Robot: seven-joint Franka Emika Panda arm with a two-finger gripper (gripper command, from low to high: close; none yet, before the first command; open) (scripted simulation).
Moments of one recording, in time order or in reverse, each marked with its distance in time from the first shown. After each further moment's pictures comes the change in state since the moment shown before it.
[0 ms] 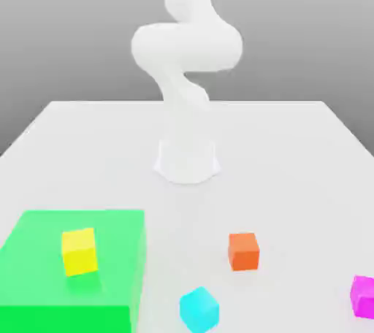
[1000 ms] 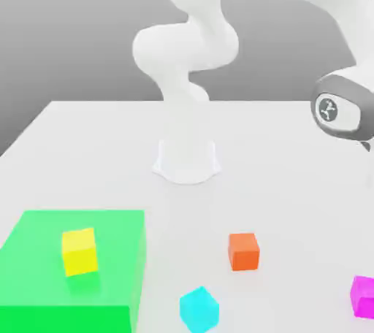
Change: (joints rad) arm 0.394 1.098 0.145 0.041 -0.124 0.324 -0.630
